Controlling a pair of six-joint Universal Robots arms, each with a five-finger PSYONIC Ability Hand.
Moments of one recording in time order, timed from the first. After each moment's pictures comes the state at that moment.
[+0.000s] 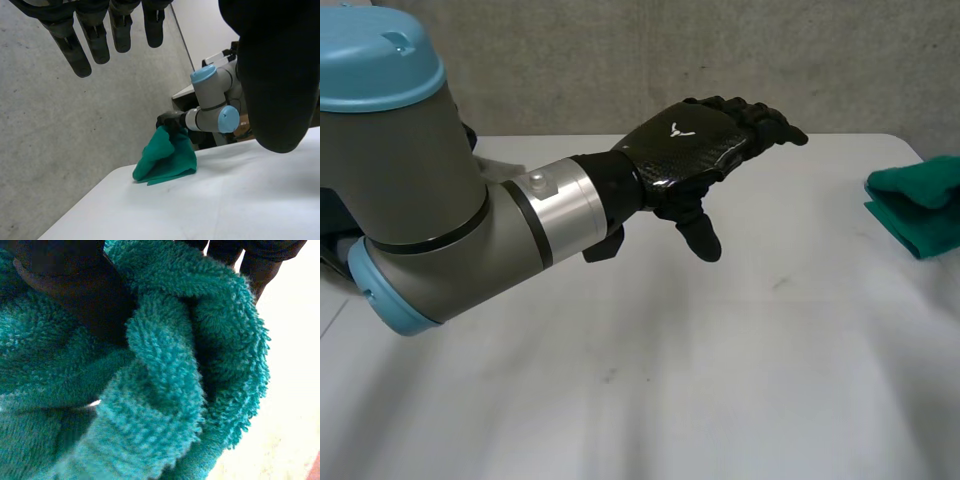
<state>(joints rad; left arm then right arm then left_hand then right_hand) 4.07 -1.98 -1.07 3.05 -0.95 3.23 1.43 -0.22 0.20 0.00 1.65 3.30 0.19 0.20 0.21 0.20 0.05 0.92 0.91 0.92 1.19 1.01</state>
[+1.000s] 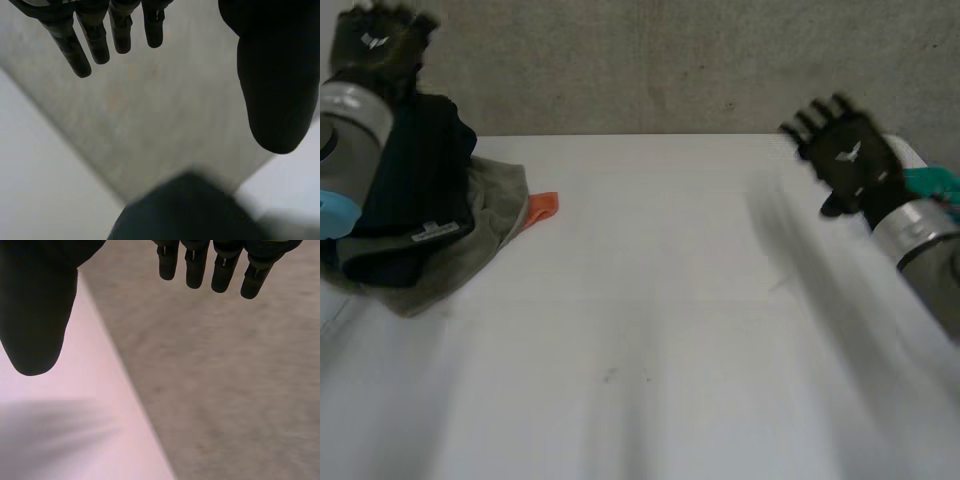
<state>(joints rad) 4.61 -2.12 -1.00 3.30 -1.49 3.55 1.72 -1.21 1.66 -0.54 1.10 2.47 0.19 0.21 0.21 0.20 0.05 0.23 0.21 0.21 0.21 0.04</state>
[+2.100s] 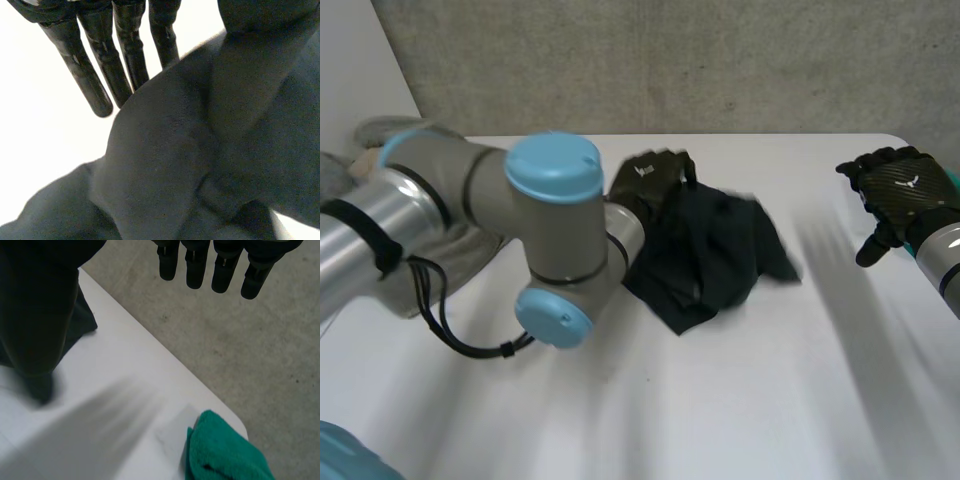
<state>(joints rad) 3.98 -2.42 -0.78 3.10 -1.59 3.00 1.66 -1.35 1.69 -0.19 1.35 2.67 0.70 0.72 0.74 0.74 0.56 0.23 0.21 0.21 0.21 0.04</state>
